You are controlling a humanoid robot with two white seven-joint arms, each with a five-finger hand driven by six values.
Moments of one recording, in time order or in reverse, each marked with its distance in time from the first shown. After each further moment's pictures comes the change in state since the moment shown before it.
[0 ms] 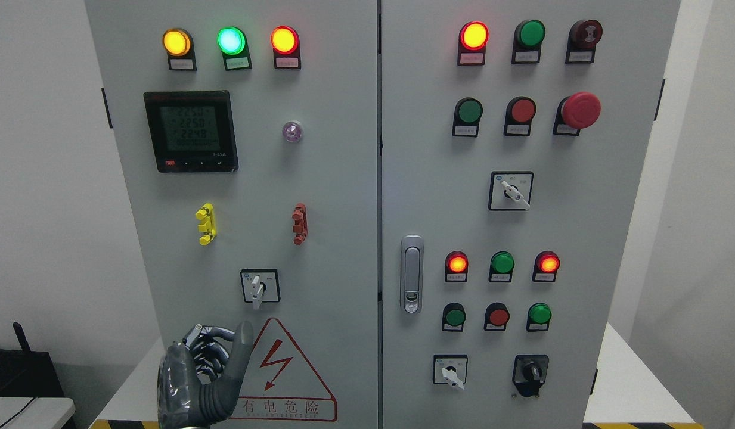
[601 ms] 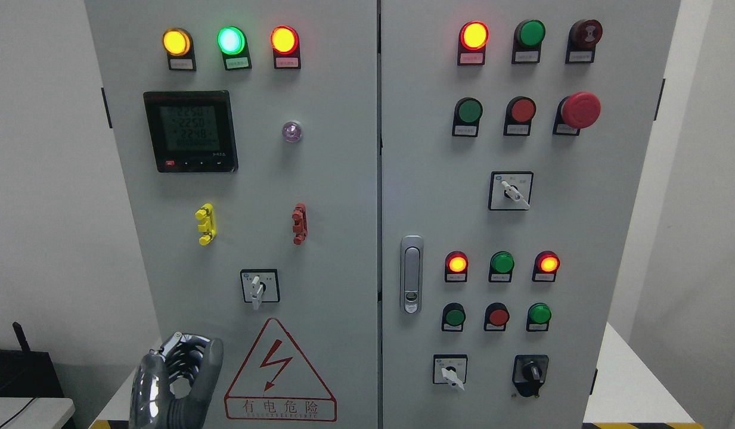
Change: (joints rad) left arm 0.070 0.043 0.102 -0.002 0.034 -0.190 -0.126; right arm 0.000 0.000 0.000 0.000 0.000 0.000 0.000
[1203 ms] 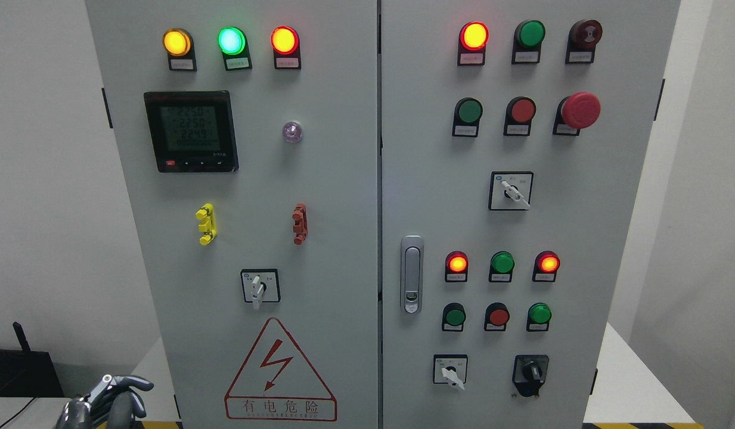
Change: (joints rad) left arm 0.130 0.079 0.205 0.012 0.126 -0.264 -0.189; right arm 0.000 0.000 0.000 0.000 0.000 0.000 0.000
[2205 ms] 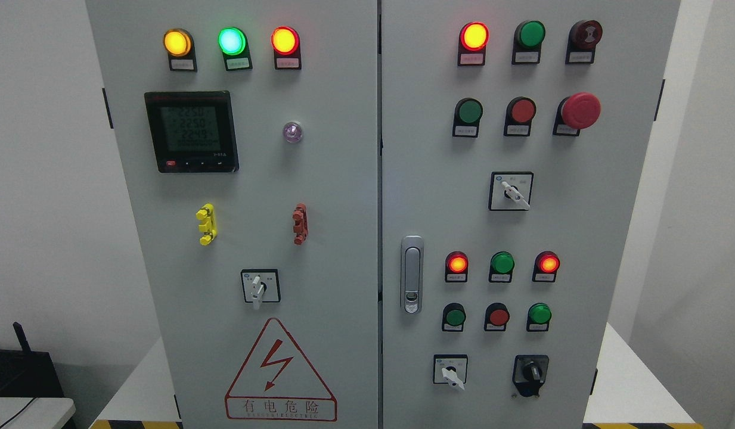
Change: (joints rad) left arm 0.214 0.022 0.362 0.110 0.159 -0.331 -0.329; right arm 0.000 0.000 0.000 0.000 0.000 0.000 0.000
